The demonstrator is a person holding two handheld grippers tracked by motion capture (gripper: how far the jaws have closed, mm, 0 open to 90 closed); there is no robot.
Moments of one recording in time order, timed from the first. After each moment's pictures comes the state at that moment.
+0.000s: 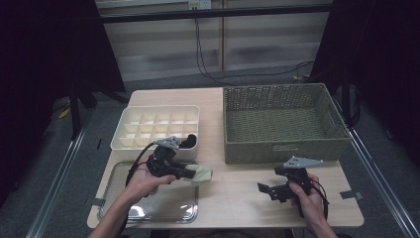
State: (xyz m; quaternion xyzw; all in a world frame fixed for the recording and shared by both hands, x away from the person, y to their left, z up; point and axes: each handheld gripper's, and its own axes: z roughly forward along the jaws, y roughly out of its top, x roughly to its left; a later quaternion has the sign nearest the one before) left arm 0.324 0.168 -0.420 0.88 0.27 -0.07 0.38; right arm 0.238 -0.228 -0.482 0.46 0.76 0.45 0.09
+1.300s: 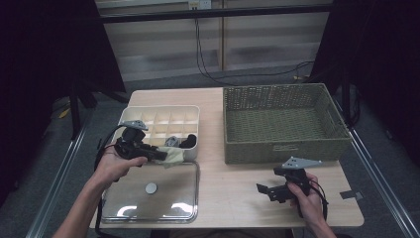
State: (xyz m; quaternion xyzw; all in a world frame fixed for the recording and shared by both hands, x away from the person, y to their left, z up) left arm 0.352 0.233 -0.374 0.88 0.31 -0.02 0.36; right arm 0.238 -0.225 -0.483 0.45 0.77 0.44 0.09
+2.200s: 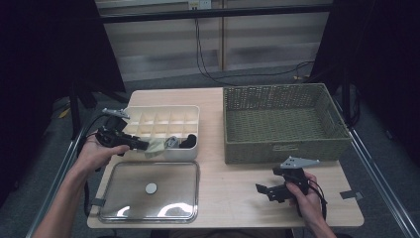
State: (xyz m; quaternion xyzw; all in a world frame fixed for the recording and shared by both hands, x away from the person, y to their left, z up) left arm 0.383 0.279 -0.359 0.87 0.36 0.01 0.33; right arm 0.241 -0.224 -0.486 0.45 0.77 0.44 0.09
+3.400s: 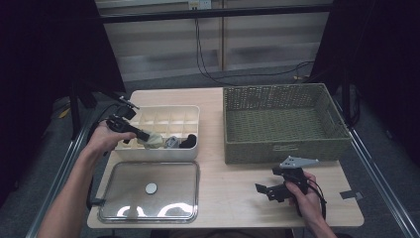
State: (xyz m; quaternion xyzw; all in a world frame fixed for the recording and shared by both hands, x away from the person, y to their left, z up) left arm 0.441 0.266 -0.382 0.89 0.39 0.00 0.23; right arm 0.242 -0.223 -0.487 0.45 0.77 0.44 0.09
